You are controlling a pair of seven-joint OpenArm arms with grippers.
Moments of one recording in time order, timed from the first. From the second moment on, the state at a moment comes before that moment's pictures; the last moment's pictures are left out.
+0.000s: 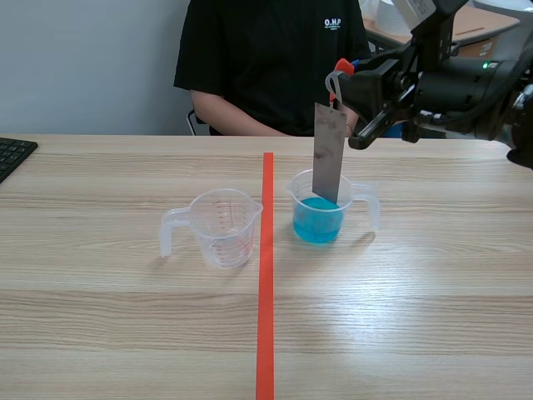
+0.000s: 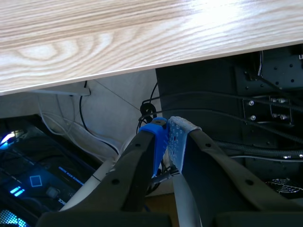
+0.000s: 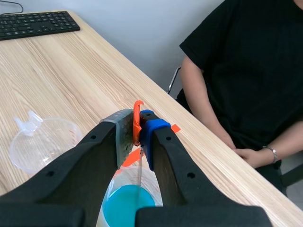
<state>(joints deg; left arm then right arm) 73.4 -23.7 -13.5 106.8 -17.1 -7.5 2.8 10.4 23.2 -7.2 90.2 15.1 41.3 -5.4</state>
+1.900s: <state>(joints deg) 73.1 -24.0 -13.5 103.8 -17.1 -7.5 2.8 12.4 19.7 -13.6 76.3 1.6 36.9 7.1</state>
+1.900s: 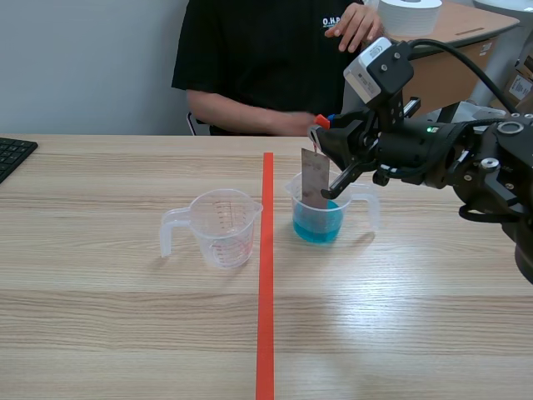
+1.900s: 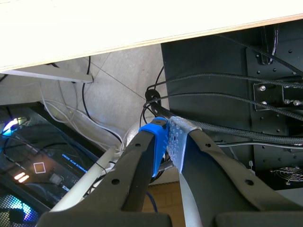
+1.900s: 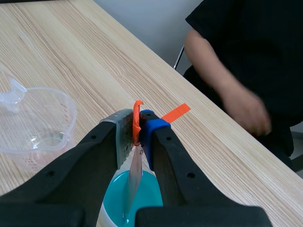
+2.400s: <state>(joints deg) 73.1 -24.0 -13.5 103.8 -17.1 -7.5 2.8 12.4 20.3 -13.6 76.3 2.8 38.1 6.7</state>
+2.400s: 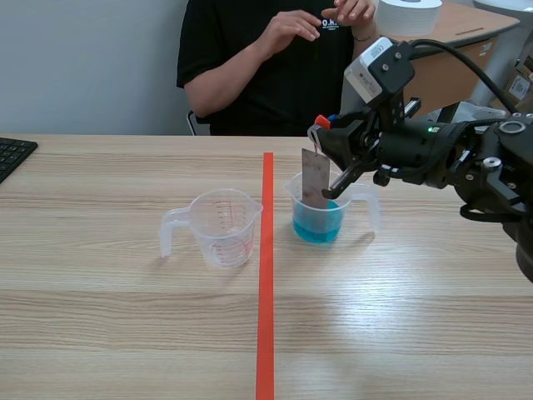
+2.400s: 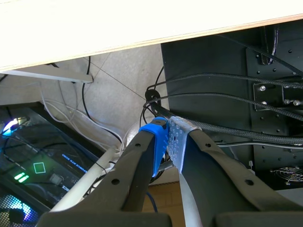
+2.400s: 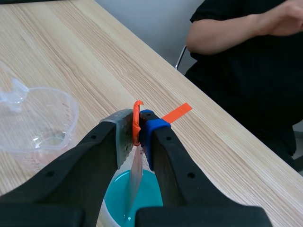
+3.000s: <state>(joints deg) 73.1 -24.0 -13.5 103.8 -17.1 -7.5 2.8 12.3 20.5 -7.2 84.7 2.4 45.1 2.4</state>
